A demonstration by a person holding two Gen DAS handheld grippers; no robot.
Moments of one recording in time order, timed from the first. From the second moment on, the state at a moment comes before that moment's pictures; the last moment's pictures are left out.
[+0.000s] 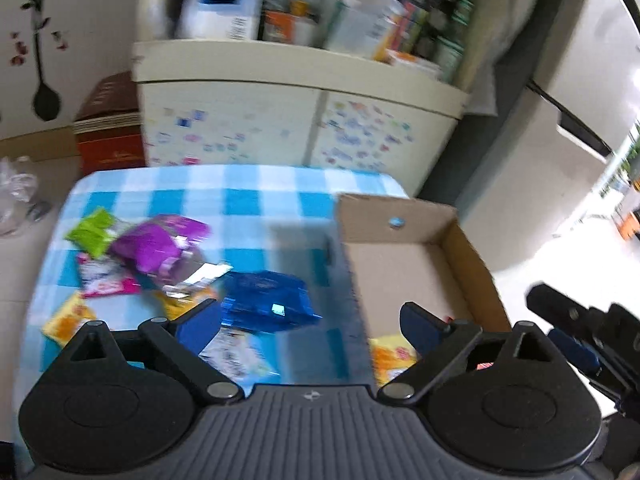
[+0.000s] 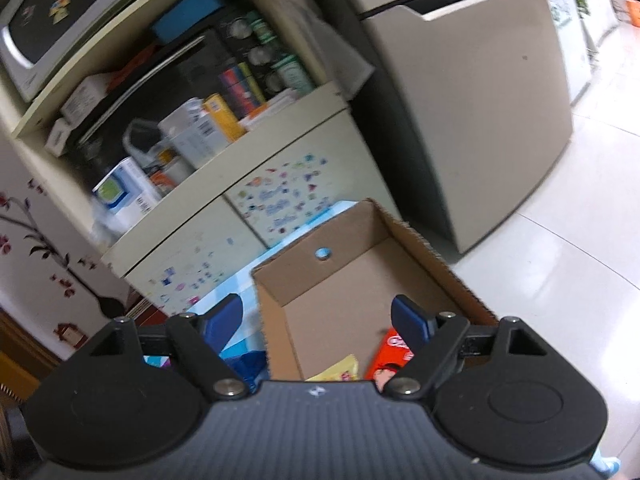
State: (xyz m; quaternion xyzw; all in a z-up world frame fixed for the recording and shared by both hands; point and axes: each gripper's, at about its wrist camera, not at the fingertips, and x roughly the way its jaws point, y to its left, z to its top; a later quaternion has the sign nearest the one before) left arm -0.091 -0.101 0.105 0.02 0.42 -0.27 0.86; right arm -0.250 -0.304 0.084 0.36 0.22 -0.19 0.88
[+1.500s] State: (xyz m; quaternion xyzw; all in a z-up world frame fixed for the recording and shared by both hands) left arm 0.025 0.055 -0.006 -0.06 0.56 -0.03 0.83; right arm -0.143 -0.151 0.011 0.18 0.34 0.00 0.92
